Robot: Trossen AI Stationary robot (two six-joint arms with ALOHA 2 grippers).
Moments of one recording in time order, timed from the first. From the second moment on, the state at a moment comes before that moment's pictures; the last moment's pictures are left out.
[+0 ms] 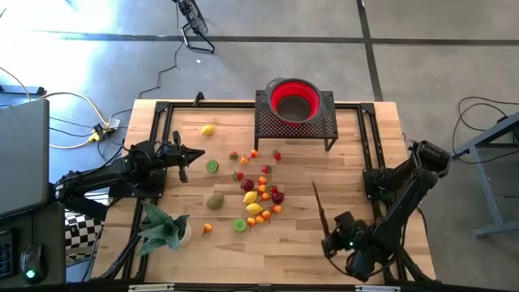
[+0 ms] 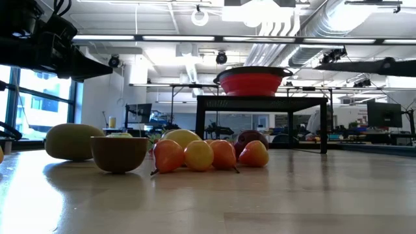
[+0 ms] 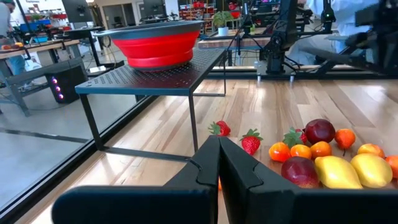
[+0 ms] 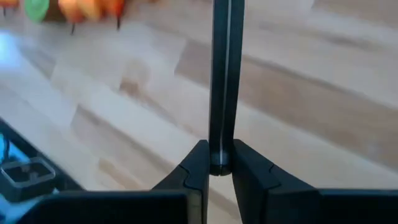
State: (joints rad) left arm 0.28 0.01 0.06 -0.08 -0.01 0.10; right arm 0.98 1.61 1.08 -0.90 0.52 2.17
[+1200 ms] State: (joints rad) left arm 0.28 0.01 0.06 -0.08 -0.01 0.10; right arm 0.50 1.18 1.08 -1.25 0.57 2.01
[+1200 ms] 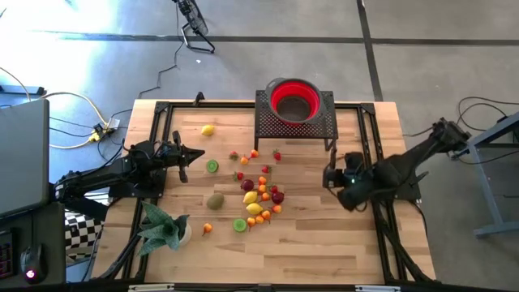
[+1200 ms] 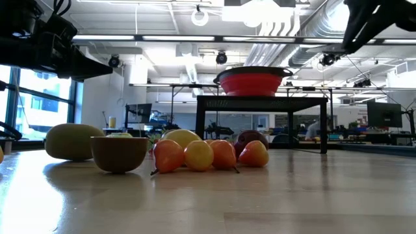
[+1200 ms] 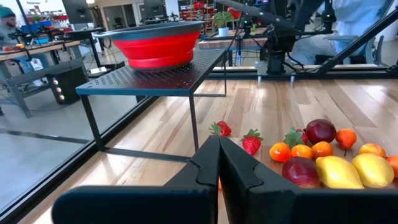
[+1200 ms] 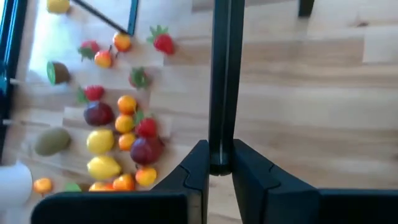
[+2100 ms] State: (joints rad) left arm 0.28 0.01 0.06 -0.06 -0.01 0.24; right arm -0.34 1.10 1.08 -1.18 0.14 1.22
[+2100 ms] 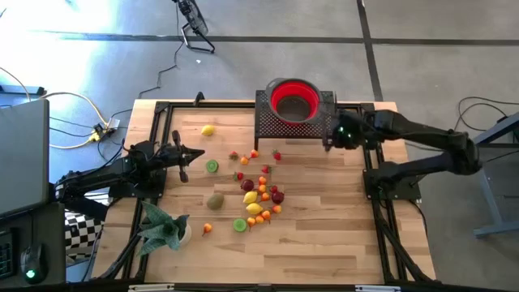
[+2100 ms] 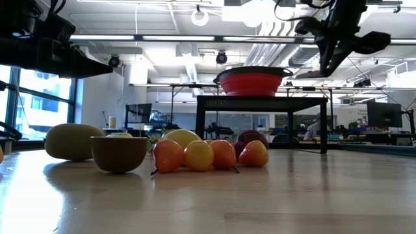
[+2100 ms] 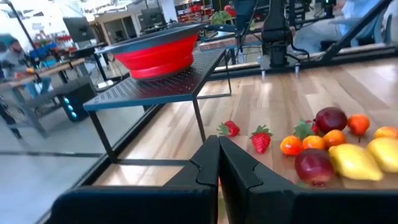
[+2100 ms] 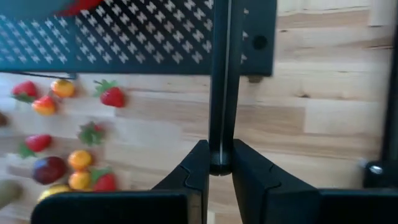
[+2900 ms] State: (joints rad) left arm 0.28 0.01 0.06 -0.05 -0.07 0.27; right arm -0.67 1.31 1.08 -0.97 -0.18 1.02
